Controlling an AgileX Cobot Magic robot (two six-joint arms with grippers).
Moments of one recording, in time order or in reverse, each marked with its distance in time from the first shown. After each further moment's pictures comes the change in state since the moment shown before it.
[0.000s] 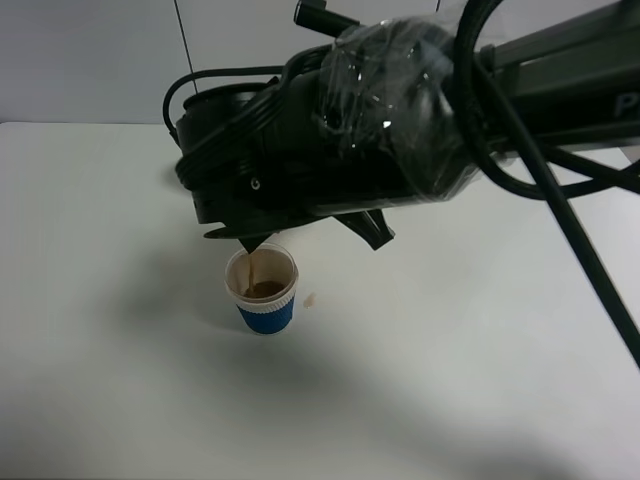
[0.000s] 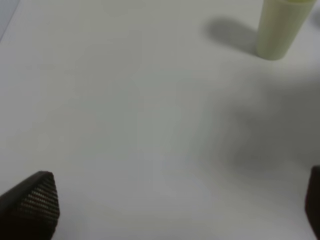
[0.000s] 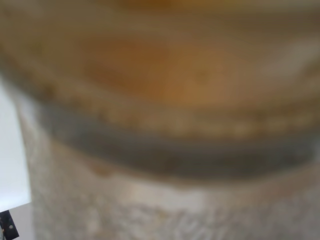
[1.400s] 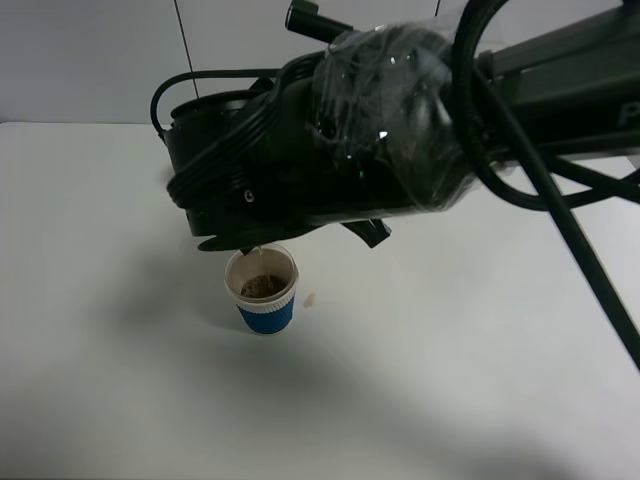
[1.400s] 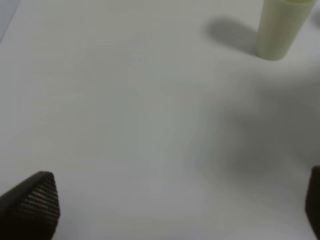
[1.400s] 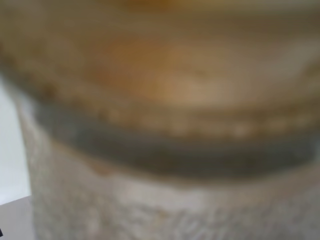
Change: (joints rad) left arm 0.000 0.000 0.000 0.000 0.000 0.000; right arm 0.021 0.000 0.000 -0.030 0.003 0.000
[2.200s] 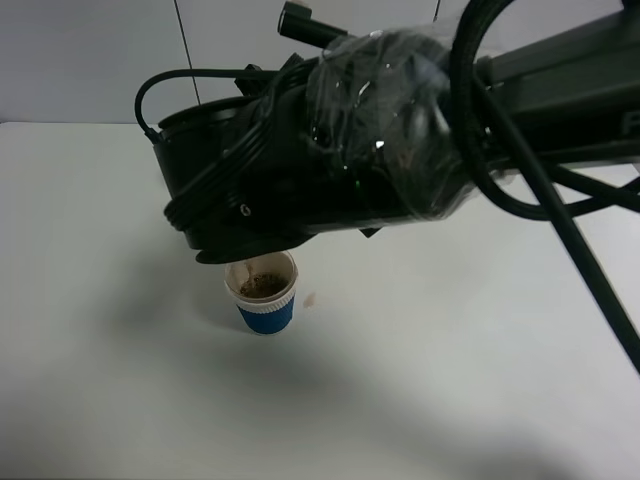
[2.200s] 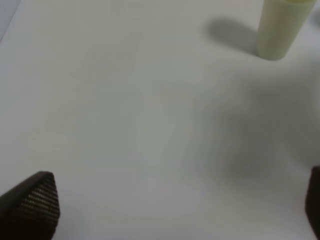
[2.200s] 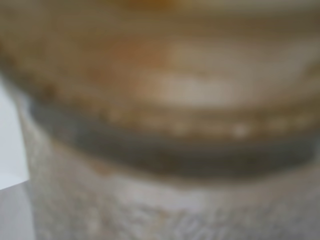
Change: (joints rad) left arm 0.000 0.000 0.000 0.000 0.000 0.001; right arm 0.022 0.000 0.000 -0.071 0.000 0.000
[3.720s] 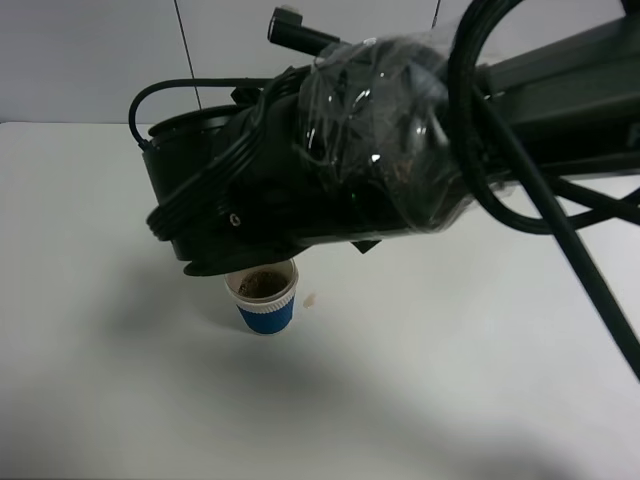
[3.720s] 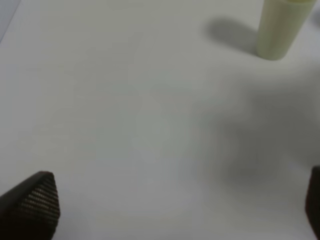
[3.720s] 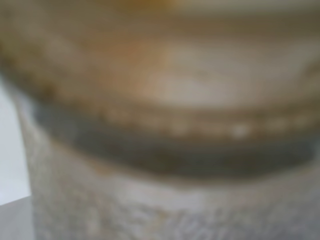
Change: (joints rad) left arm 0.000 0.000 0.000 0.000 0.000 0.001; right arm 0.016 0.000 0.000 0.063 0.000 0.001
